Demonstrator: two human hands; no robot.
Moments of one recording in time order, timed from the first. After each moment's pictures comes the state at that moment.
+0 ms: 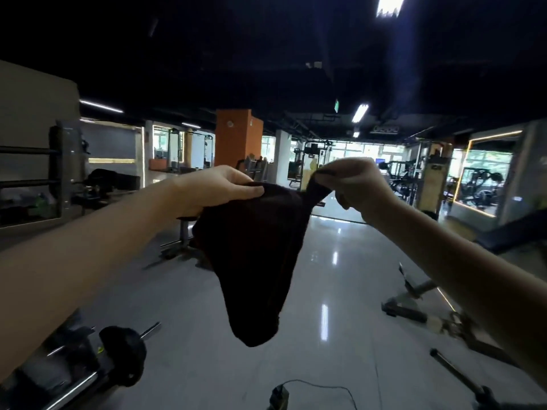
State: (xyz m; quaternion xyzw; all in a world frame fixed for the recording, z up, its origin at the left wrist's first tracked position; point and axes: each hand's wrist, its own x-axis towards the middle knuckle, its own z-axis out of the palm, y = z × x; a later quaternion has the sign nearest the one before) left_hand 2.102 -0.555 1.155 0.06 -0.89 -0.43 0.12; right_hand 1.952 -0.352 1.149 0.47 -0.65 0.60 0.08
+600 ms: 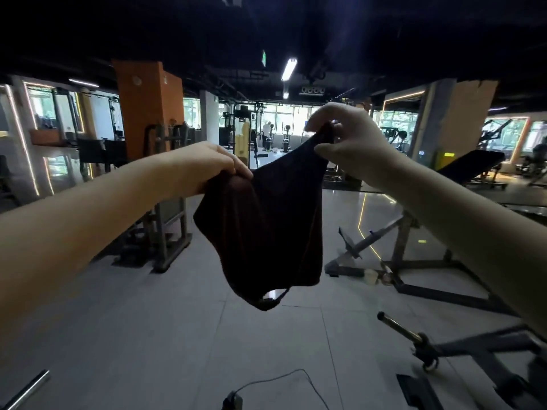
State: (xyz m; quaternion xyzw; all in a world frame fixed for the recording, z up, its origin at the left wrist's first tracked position) left_hand 1.768 -0.601 1.130 0.04 -0.84 -0.53 0.10; right_hand 1.694 -0.379 1.147 0.43 -0.76 0.44 0.21
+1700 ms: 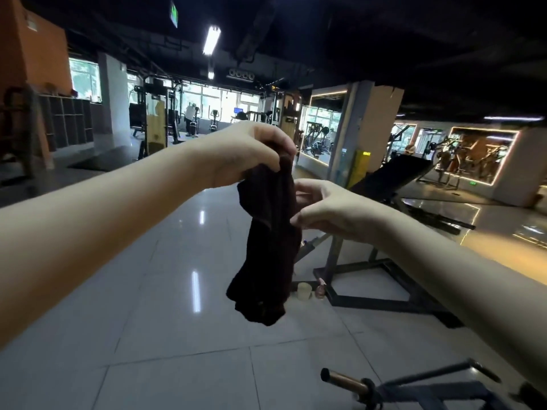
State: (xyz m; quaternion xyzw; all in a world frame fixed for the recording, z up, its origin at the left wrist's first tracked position) left_hand 1.249 -0.518 1.138 -0.24 -0.79 -0.57 0.03; right_hand 1.234 -0.323 1.094 0.29 -0.76 0.56 -0.19
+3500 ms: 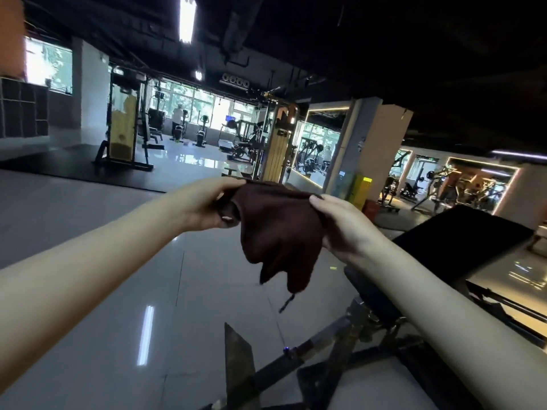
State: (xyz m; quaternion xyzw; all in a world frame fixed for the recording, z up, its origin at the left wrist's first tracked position) left_hand 0.296 -0.424 1.077 -0.06 -0.63 -0.77 -0.06; right_hand 0.321 -0.198 1.091 0.13 -0.69 0.71 -0.03
